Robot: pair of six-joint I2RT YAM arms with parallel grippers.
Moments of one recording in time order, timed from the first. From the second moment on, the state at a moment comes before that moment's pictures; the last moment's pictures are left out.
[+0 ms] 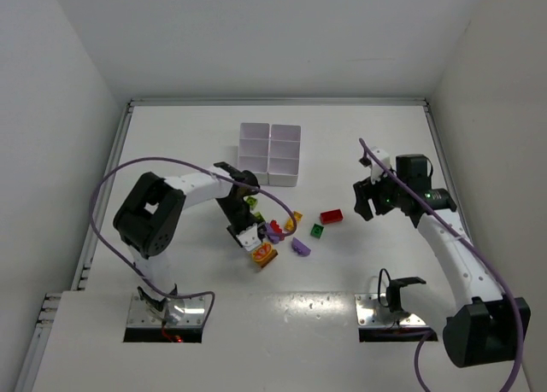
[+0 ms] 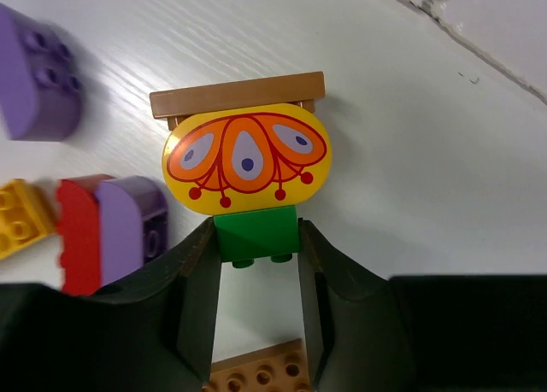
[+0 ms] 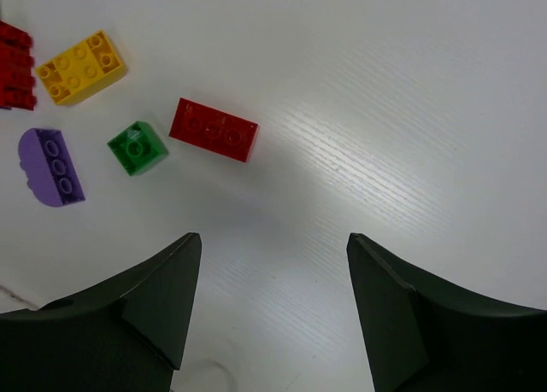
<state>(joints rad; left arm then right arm) -0.60 1.84 1.13 -1.10 0.70 2.05 0.09 1.02 0.77 -0.61 -0.31 -0.34</state>
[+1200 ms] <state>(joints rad) -0.54 1.29 0.90 -0.27 0.59 0.70 0.35 1.78 1.22 -0.30 -1.16 0.34</state>
